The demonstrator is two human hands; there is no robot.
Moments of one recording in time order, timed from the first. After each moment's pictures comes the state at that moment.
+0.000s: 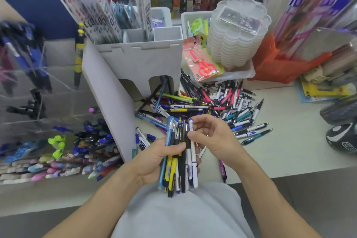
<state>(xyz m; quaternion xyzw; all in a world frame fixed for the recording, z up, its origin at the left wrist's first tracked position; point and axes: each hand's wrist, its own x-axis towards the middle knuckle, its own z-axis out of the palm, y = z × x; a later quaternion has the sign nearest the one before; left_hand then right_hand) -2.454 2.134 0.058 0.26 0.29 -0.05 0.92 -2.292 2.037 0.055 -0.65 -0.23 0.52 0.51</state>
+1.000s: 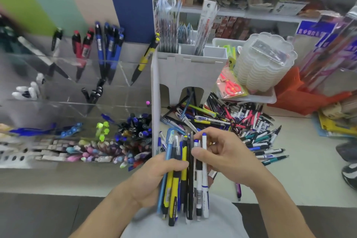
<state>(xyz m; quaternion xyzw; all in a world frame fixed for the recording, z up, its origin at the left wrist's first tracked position) -2.536 2.132 0.093 0.29 0.31 0.03 0.91 -2.349 2.053 0.126 -0.65 -0.39 0.53 0.37</state>
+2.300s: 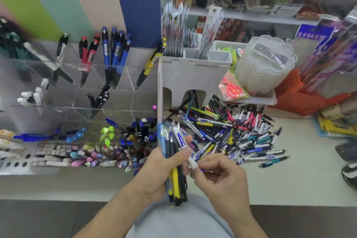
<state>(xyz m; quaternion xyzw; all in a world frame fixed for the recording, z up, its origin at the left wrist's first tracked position) -2.528 2.140 0.085 0.30 0.37 0.18 0.86 -2.420 2.027 0.090 -0.71 -0.25 0.31 0.58</state>
